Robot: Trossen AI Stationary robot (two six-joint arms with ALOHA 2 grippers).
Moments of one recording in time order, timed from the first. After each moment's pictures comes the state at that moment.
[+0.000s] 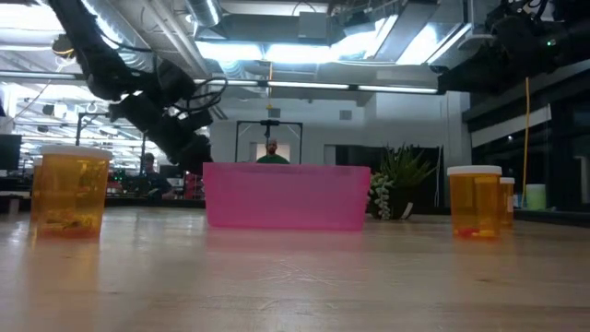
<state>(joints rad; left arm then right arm) 0.75 1.44 0.48 0.35 0.08 0.18 -0.11 0.39 0.31 -0.09 0.36 -0.01</state>
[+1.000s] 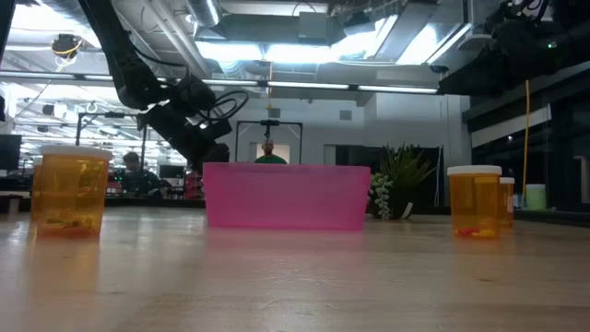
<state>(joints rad) 0.79 1.63 0.64 0.34 0.15 0.22 -0.11 0.39 0.31 -0.12 0.36 0.00</state>
